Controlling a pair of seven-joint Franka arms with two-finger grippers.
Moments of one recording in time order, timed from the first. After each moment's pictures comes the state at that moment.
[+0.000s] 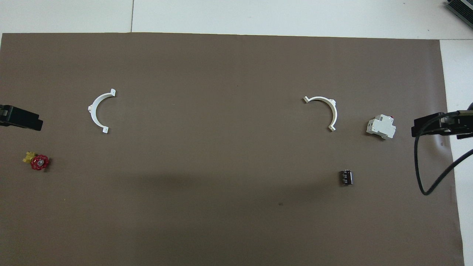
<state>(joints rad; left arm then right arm) -0.08 0.00 0.06 -1.50 0.01 1.47 0.18 0.11 -0.07 -0.11 -1.62 -0.03 1.51 0.08</state>
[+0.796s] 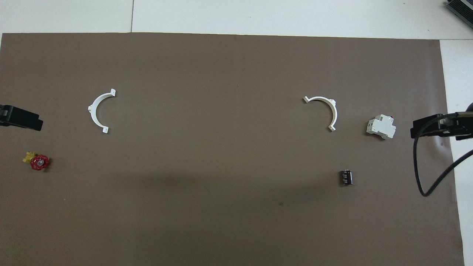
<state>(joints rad) -0.08 0.00 0.06 -1.50 0.01 1.47 0.18 0.12 -0.08 -0.11 -1.62 -0.03 1.51 0.08</state>
